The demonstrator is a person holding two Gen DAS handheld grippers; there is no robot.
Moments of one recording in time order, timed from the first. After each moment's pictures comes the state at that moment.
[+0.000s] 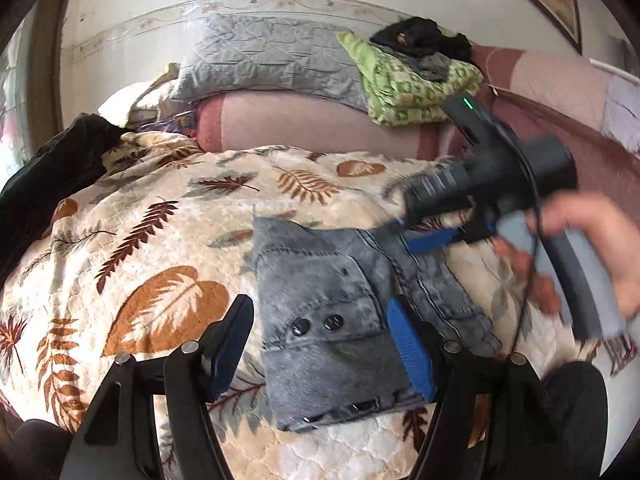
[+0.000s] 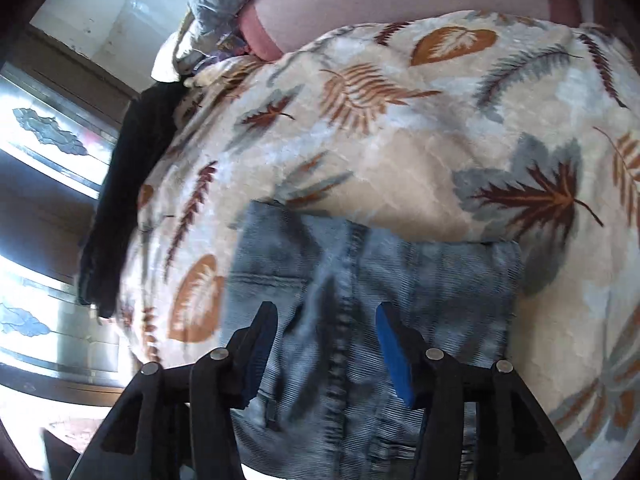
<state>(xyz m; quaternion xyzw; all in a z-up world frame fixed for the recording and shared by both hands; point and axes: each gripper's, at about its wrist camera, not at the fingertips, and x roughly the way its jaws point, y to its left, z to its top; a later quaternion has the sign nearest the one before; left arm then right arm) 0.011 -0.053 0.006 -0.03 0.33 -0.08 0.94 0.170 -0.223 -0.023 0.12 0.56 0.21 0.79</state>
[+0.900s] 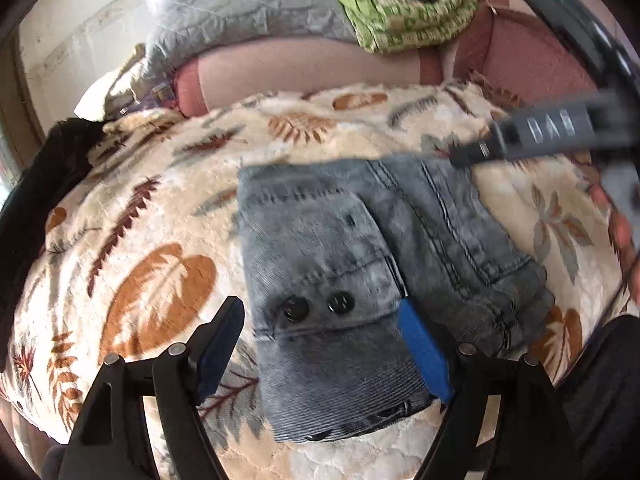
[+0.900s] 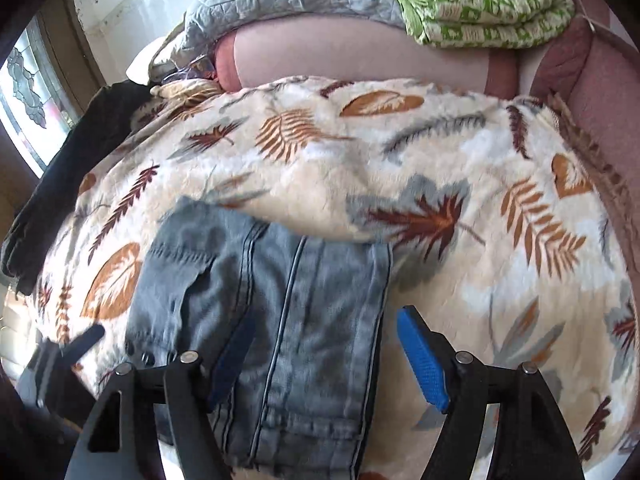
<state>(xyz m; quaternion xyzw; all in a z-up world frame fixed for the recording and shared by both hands) 0.045 -0.094 -0.043 0.08 0.43 -0.08 0.89 0.136 -0.248 0.001 0.01 0.46 0.11 0.88</state>
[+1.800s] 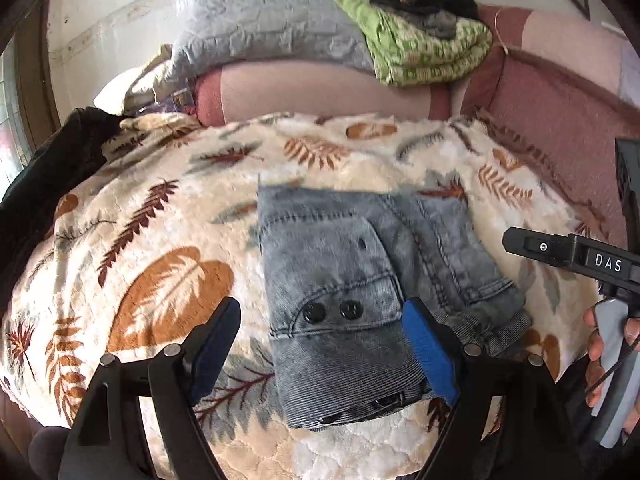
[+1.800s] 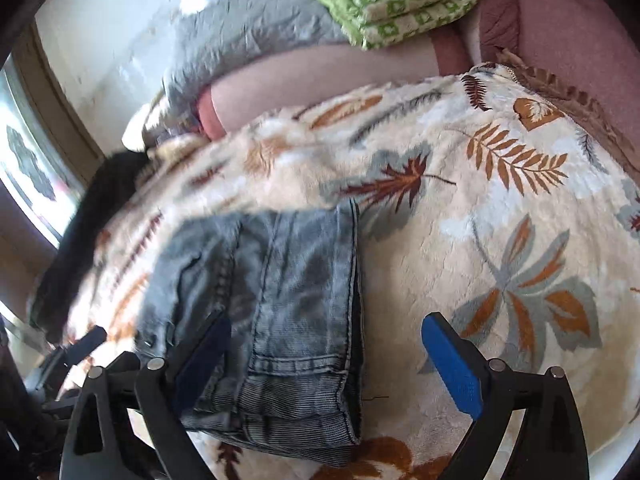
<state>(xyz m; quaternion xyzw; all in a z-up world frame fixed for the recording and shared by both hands) 0.015 -0.065 -0.006 0.01 0.36 -0.07 0.93 0.055 -0.315 -0.037 0.19 0.38 0.11 0.90</state>
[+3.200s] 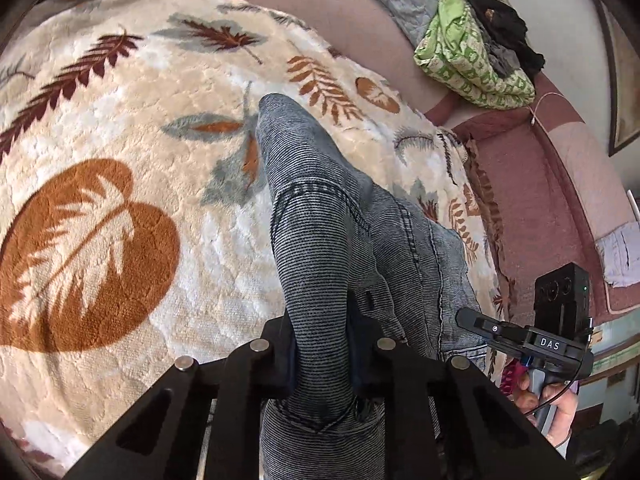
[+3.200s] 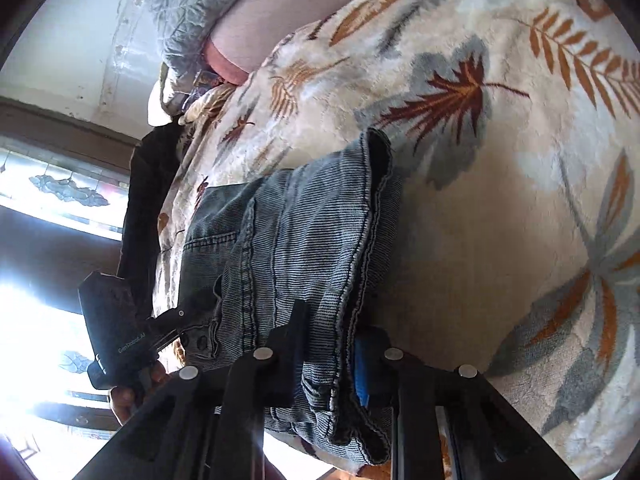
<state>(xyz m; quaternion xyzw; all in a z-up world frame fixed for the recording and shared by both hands) 0.119 -0.005 -0.053 -0.25 0.51 -0.18 0.80 0.139 -0.301 -0.049 0.27 0.54 0.24 0.76</state>
